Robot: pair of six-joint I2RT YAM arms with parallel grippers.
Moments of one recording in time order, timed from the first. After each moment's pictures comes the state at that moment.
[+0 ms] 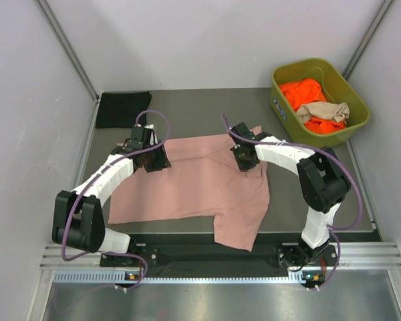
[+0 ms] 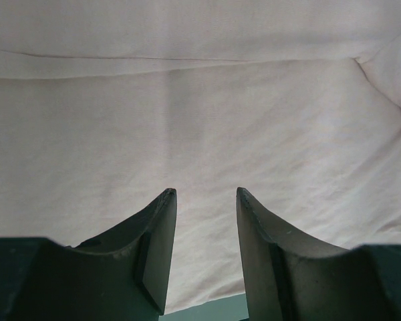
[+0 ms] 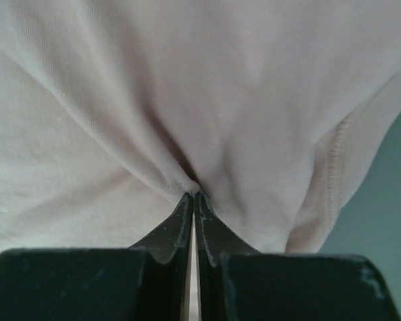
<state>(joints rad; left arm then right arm) -0.24 1.40 0.94 -0.47 0.13 -0.47 0.59 1.83 1.23 -0.59 0.15 0.19</state>
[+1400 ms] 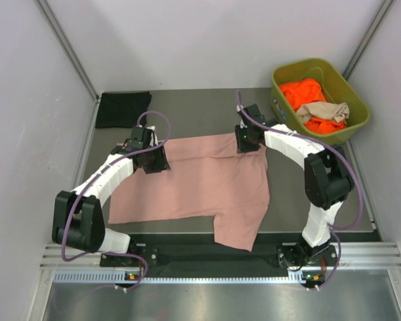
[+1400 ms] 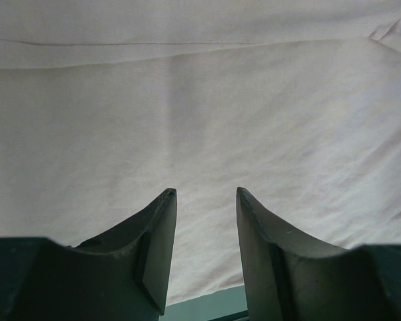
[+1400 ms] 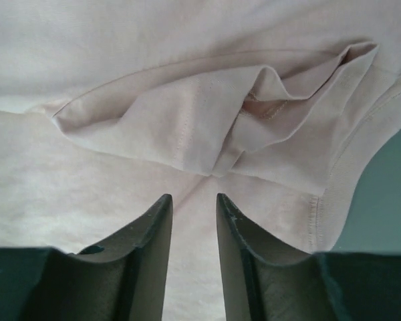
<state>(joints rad) -0.24 1.40 0.94 -0.52 0.14 -0.42 0.47 1.84 1.39 -0.55 0.04 0.29</state>
